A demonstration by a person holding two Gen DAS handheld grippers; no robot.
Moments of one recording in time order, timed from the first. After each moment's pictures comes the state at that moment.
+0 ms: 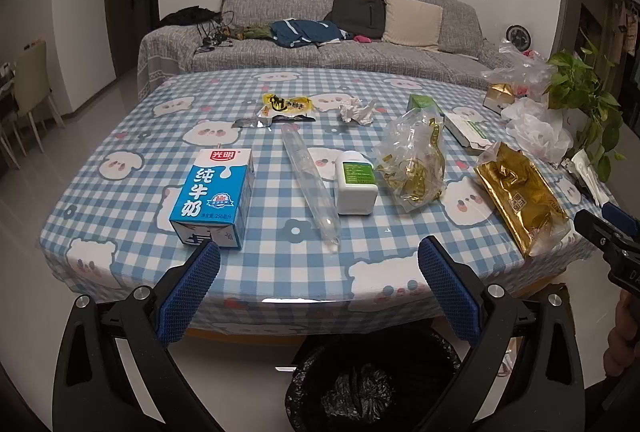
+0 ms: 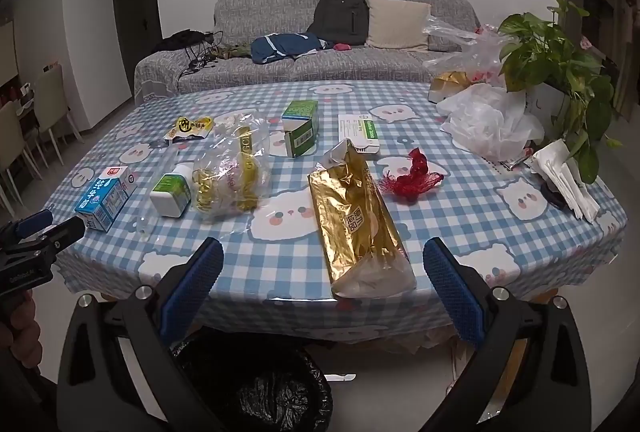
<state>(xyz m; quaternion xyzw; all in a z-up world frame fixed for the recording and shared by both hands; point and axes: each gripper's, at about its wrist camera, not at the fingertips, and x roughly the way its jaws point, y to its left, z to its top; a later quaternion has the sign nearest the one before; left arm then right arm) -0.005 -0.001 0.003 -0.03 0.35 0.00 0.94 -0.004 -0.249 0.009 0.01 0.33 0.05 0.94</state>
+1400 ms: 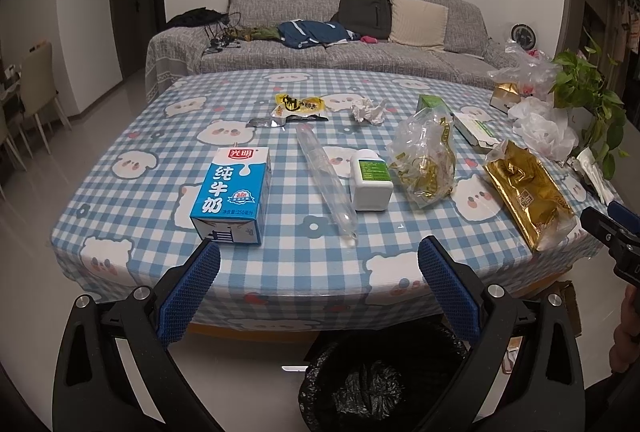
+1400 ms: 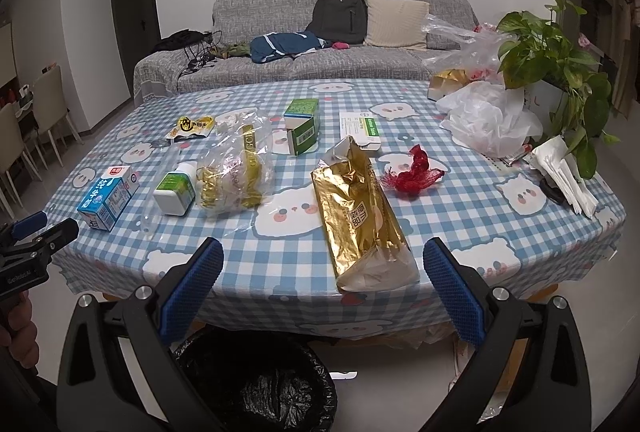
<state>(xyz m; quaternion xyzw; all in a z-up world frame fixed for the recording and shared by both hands) -0.012 0.010 0.005 -0.02 0.35 0.02 0.94 -0.008 -0.245 0.009 0.01 0.33 0.04 0.94</state>
